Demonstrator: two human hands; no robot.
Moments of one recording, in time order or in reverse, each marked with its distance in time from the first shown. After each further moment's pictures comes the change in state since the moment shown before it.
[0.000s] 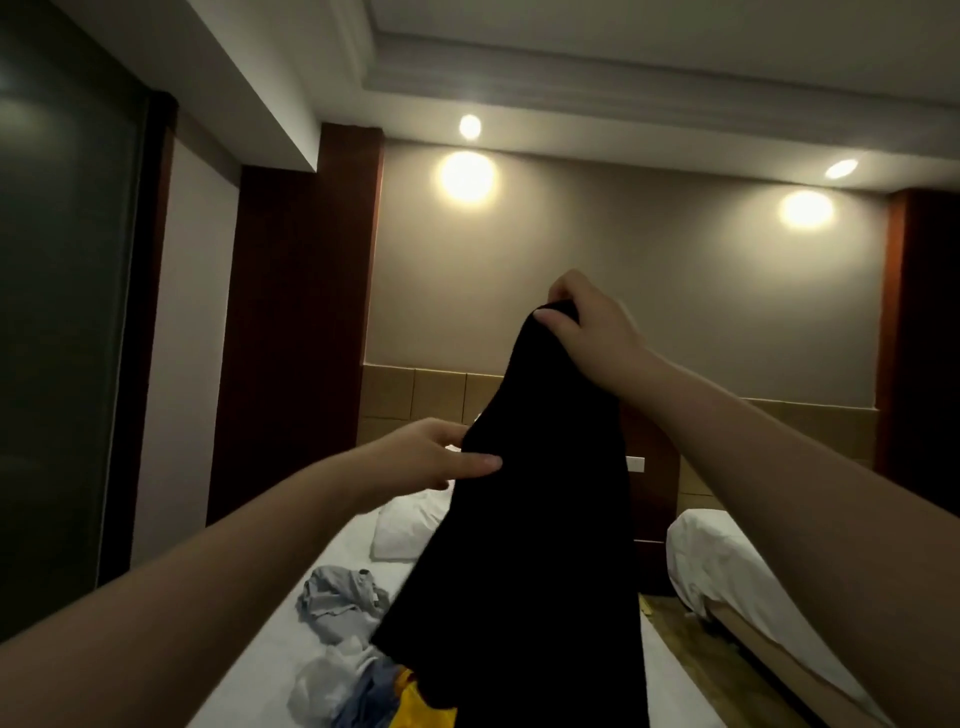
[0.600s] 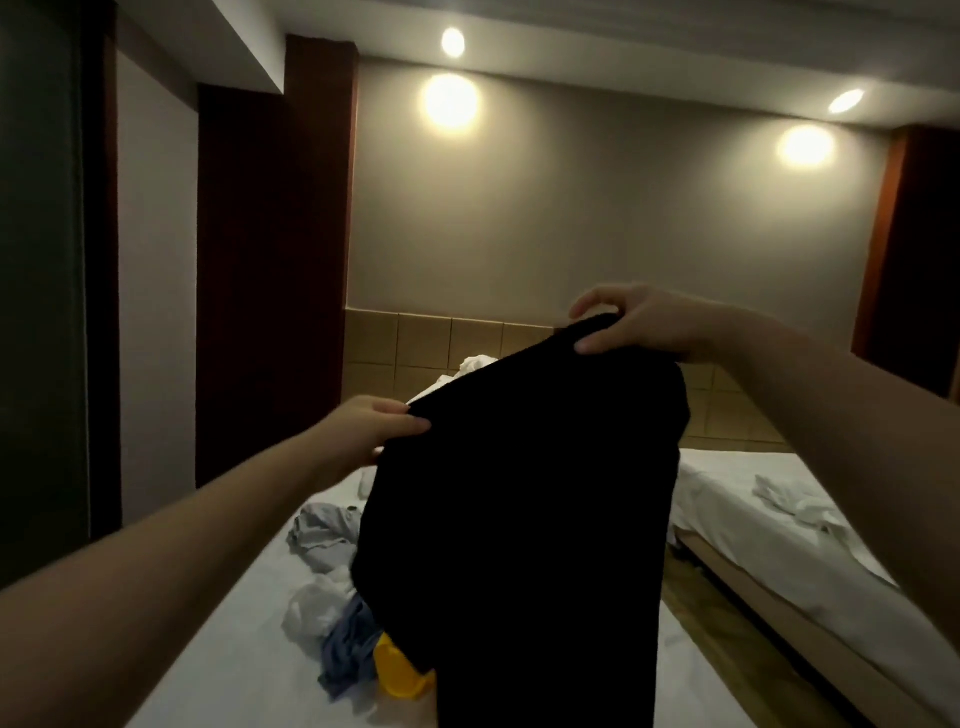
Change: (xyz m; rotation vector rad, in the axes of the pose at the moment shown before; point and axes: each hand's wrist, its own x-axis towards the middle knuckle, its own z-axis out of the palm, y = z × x) left_hand 0.005 -0.062 0.009 -0.199 0.188 -0.176; right_hand -0.031 0.066 -0.037 0.148 -0.595 0.408
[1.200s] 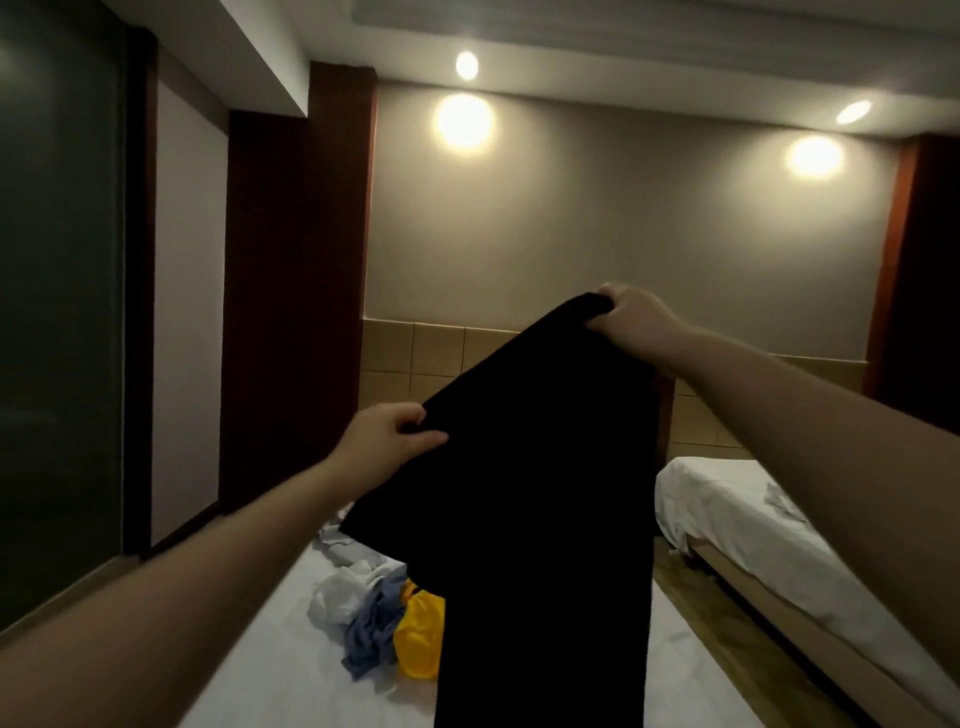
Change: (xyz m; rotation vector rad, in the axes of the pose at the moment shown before) left_hand -0.044 -0.008 0.009 0.248 0.155 0.202; right_hand -0.025 -0.033 0.025 -0.137 0.381 0.019
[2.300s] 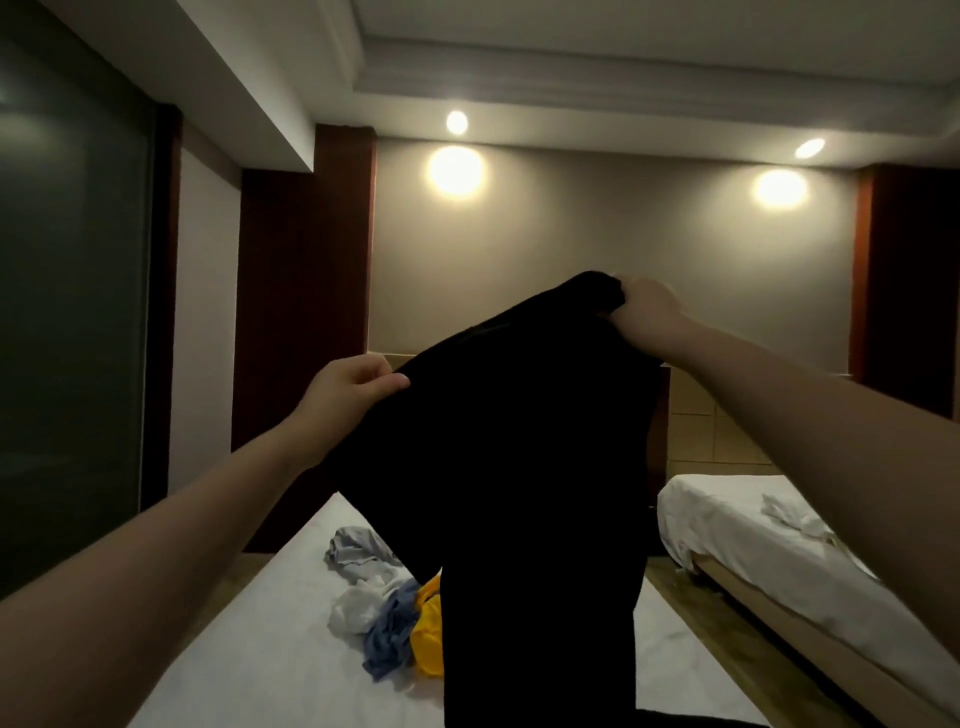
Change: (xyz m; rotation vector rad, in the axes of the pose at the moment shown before) left_hand -0.081 0.079 -0.054 -0.087 0.188 0.175; right_hand -0.078 -0.040 -0.053 -0.136 0.213 -0.108
